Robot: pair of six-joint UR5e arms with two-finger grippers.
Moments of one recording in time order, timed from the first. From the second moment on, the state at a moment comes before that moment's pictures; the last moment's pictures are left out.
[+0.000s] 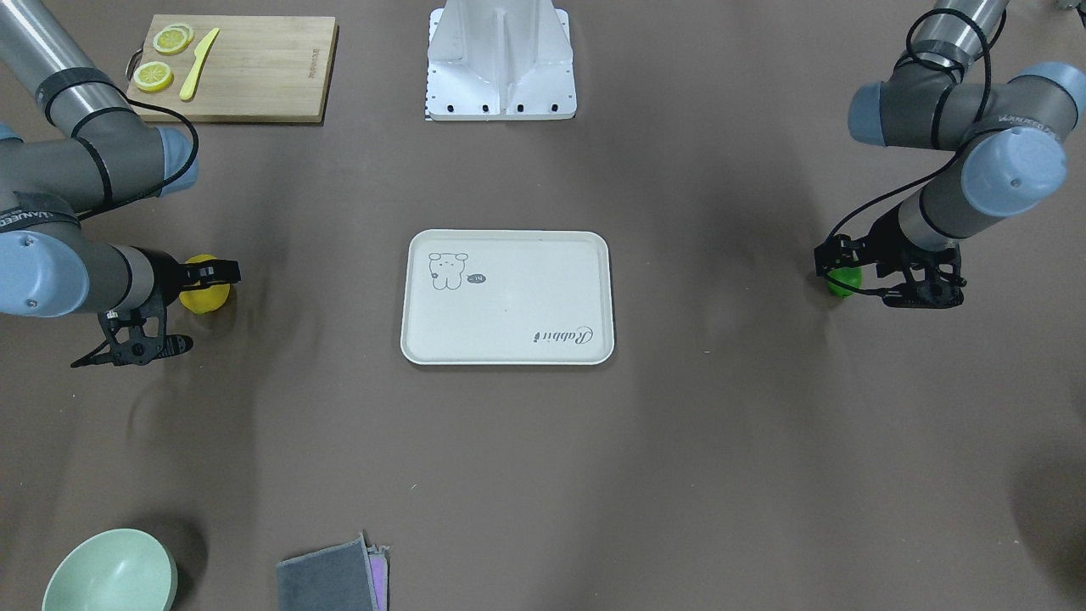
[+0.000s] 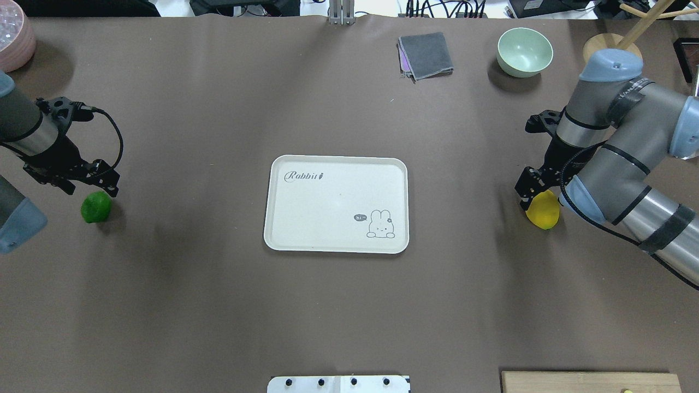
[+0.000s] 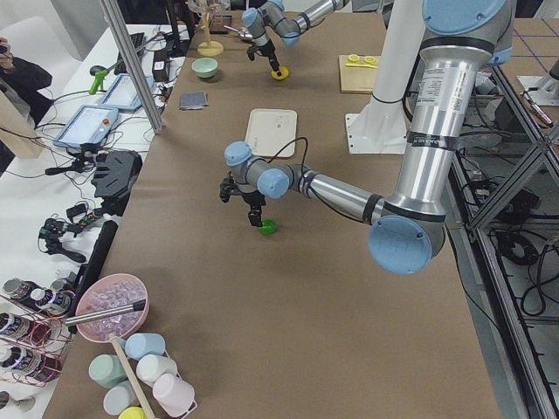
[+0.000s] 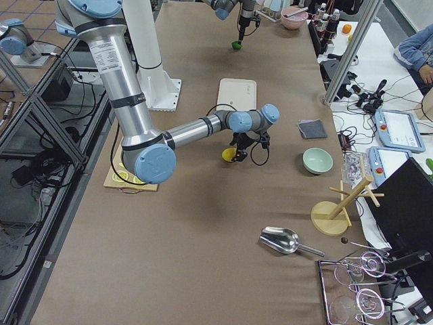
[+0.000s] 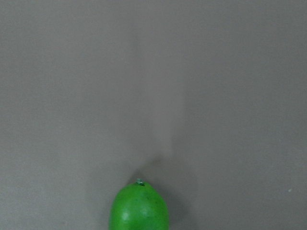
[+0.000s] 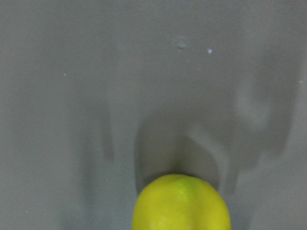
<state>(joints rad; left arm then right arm) -0.95 -1.74 -1.66 -1.70 -2.29 -0.65 0.91 -1.23 1.53 -1.78 2.46 0.36</state>
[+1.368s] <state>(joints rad) -0.92 -1.75 -1.57 -1.70 -2.30 -0.62 0.93 -1.06 1.56 -1.80 2.47 0.41</state>
